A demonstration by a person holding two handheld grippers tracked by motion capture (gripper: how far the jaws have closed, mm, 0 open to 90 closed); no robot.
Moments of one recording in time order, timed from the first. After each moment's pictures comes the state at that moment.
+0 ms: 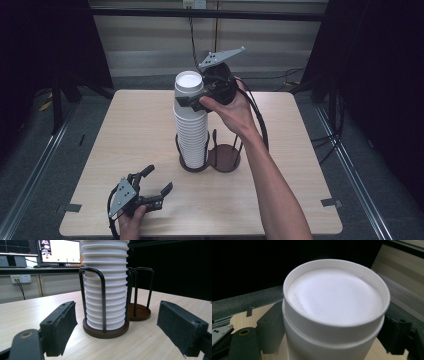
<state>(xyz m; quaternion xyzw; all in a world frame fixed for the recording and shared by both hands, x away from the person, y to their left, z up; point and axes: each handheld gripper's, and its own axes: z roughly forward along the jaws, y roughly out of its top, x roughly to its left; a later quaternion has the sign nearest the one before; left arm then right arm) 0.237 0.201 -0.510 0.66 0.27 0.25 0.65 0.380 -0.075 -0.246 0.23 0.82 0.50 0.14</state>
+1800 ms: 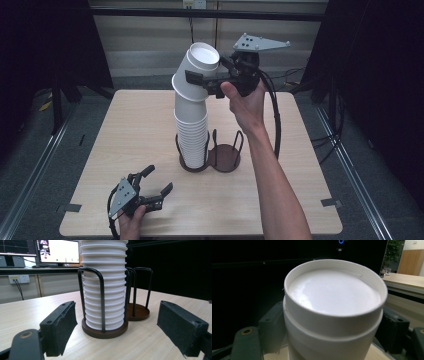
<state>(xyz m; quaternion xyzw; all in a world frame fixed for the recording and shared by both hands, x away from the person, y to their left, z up) 0.237 0.201 -0.510 0.66 0.27 0.25 0.65 0.354 -0.111 -0.207 0.22 0.70 0.66 0.16</state>
